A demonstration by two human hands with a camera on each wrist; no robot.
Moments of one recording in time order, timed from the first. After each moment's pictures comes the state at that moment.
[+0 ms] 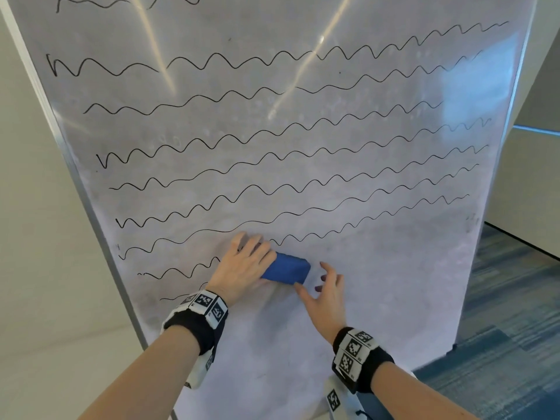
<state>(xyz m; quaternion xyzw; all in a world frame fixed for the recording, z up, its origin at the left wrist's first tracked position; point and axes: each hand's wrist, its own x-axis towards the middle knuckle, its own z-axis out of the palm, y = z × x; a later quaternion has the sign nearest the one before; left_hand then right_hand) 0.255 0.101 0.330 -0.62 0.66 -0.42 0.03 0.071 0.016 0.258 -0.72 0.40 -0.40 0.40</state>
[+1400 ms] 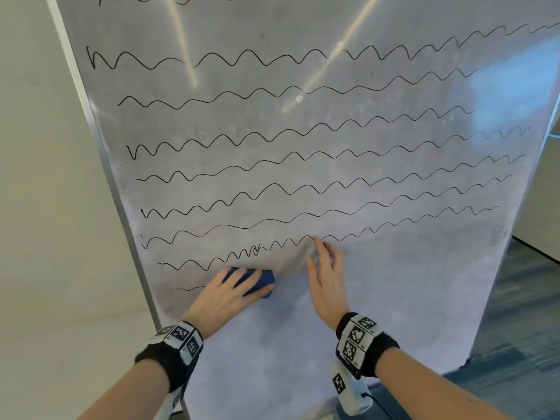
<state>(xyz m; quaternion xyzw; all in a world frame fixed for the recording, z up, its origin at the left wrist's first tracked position) 0.271 0.178 0.302 -0.63 0.69 -0.33 0.12 0.098 0.009 0.287 -0.80 0.27 -0.44 0.32</state>
